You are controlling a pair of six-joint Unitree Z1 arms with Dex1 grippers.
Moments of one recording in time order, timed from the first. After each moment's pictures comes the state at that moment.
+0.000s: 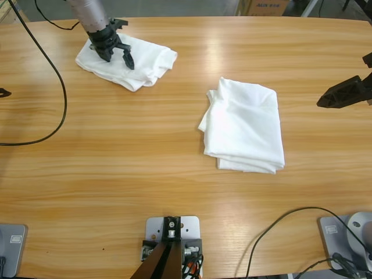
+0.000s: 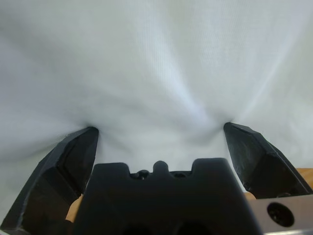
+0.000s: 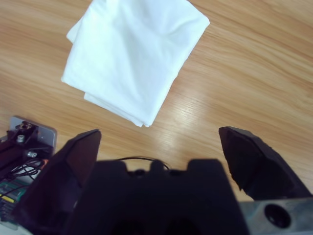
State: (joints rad) arm 0 -0.36 2.66 -2.65 1.51 -0.09 0.04; arm 1 0.56 1.42 -1.27 1.11 0.00 0.33
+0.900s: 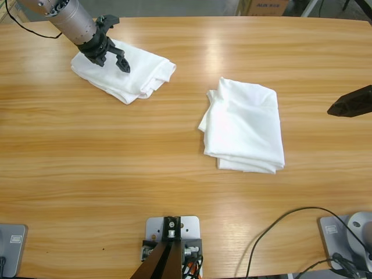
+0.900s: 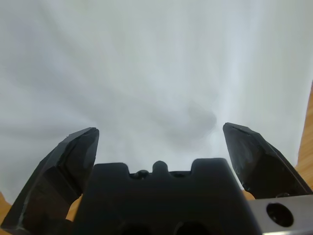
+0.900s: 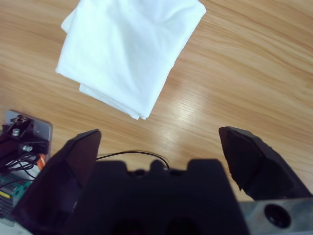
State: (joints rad) arm 0 -0.41 2.20 -1.73 0.81 -0.03 0.02; arm 1 0.56 1.37 -1.23 1.13 0.00 0.33
